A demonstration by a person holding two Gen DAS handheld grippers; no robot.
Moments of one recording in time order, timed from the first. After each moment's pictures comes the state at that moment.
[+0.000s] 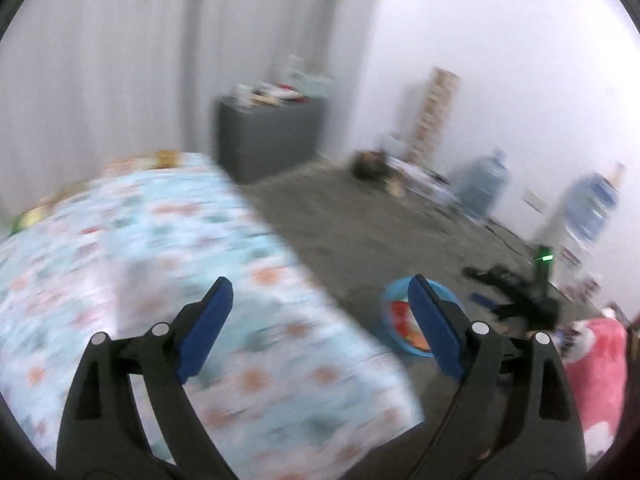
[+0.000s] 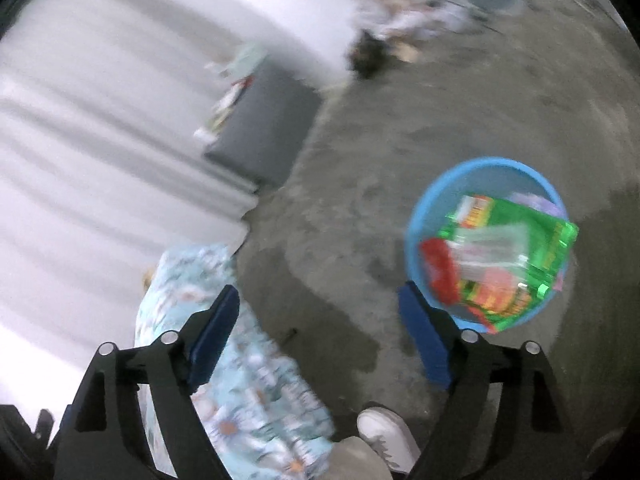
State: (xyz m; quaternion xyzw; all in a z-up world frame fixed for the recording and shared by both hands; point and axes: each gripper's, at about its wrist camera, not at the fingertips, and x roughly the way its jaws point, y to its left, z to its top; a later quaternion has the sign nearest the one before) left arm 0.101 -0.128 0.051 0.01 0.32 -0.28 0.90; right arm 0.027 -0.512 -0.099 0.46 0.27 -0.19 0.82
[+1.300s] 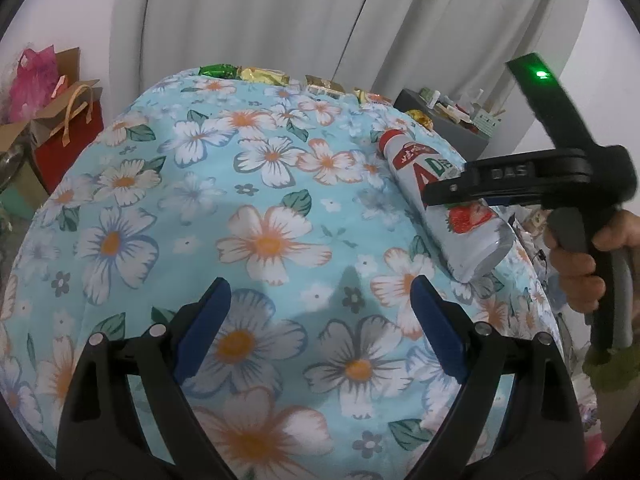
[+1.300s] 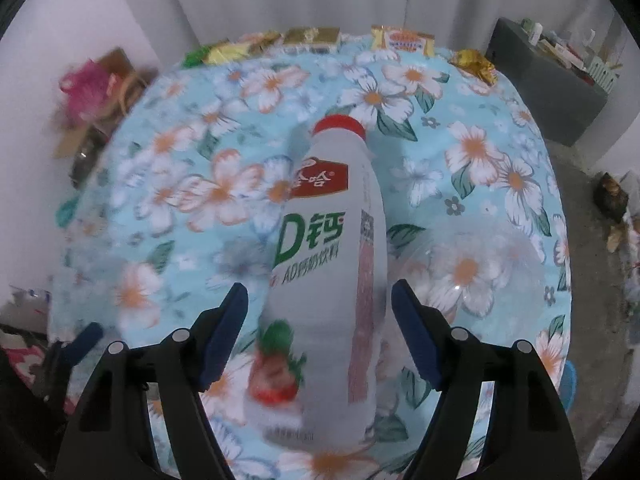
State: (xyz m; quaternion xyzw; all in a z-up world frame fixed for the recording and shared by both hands) left arm 0.132 0.130 -0.052 -0.15 0.38 -0.08 0.91; right arm 0.339 -0.060 -0.047 -0.04 0.58 0.07 0.81
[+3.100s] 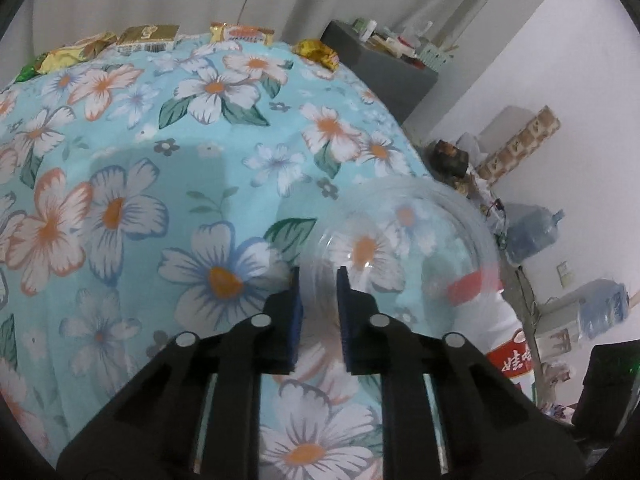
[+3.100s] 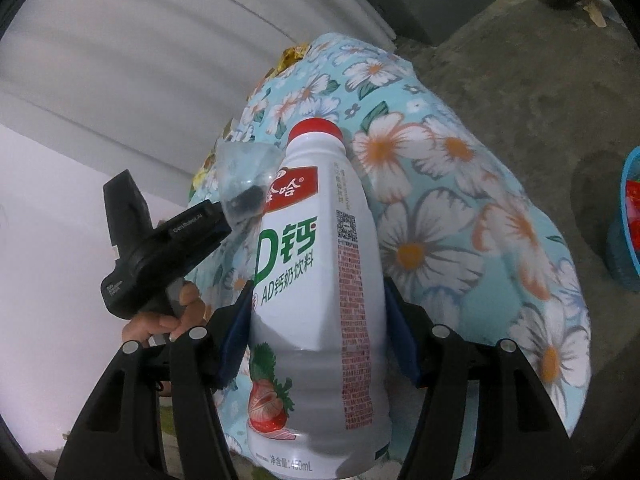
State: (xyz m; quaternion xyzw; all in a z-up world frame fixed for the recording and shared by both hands) left arm 0.288 -0.038 -0.066 -0.13 0.47 -0.21 0.85; right arm 0.172 -0.266 -0.079 0.36 0.45 0.07 0.82
